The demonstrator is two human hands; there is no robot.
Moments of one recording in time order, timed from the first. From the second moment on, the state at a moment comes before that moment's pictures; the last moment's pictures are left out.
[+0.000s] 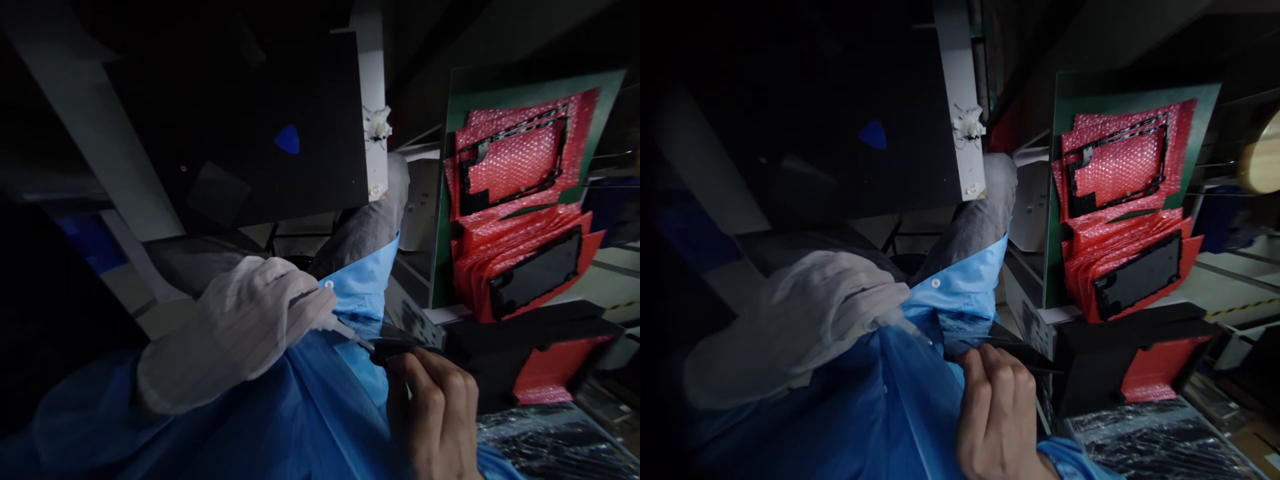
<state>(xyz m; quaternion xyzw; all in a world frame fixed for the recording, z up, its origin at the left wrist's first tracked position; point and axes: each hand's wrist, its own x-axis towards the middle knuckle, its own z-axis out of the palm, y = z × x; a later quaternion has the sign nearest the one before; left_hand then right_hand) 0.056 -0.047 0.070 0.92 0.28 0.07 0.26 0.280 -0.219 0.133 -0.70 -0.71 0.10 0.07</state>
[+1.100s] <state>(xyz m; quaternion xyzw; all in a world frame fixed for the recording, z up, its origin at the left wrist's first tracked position) 0.065 -0.031 0.079 0.96 0.15 0.15 0.16 0.273 -0.231 0.140 -0.71 -0.70 0.11 0.07</state>
